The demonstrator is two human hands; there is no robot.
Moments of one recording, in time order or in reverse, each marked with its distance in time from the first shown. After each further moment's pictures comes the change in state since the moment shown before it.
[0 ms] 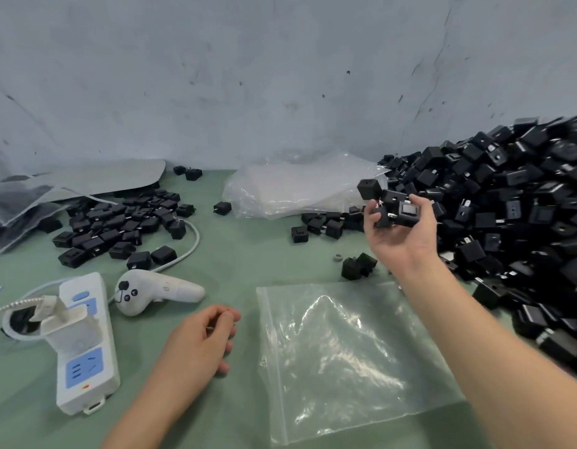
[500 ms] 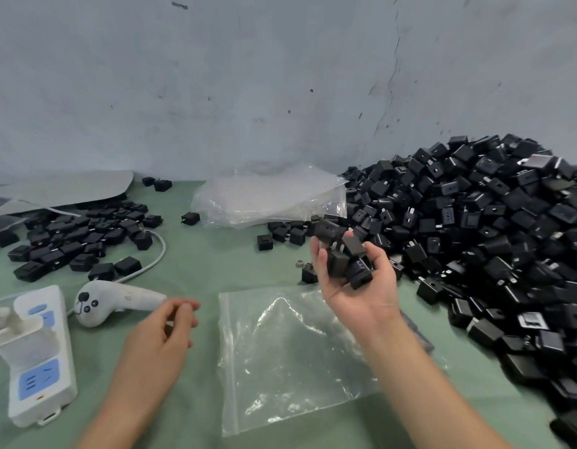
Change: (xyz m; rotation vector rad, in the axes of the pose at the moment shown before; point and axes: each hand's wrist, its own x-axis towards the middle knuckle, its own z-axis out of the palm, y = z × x) left_hand -0.016 0.015 0.005 0.048 0.136 0.222; right_hand -0.095 0.017 -0.012 0.202 -0.065 0.229
